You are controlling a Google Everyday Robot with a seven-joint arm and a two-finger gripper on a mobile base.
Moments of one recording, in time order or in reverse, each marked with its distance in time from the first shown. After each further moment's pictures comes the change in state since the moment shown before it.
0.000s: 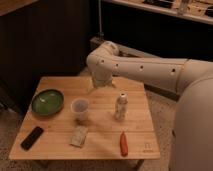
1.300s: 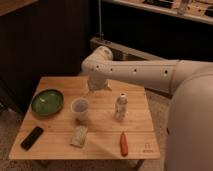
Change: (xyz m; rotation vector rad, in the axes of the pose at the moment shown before) arm 0.007 0.026 0.021 -0.011 -0.001 -0.024
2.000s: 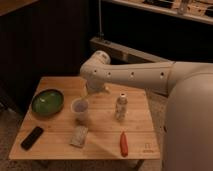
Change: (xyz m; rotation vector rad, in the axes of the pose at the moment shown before) arm 0.005 0.013 0.016 -0.006 -0.005 -0.026
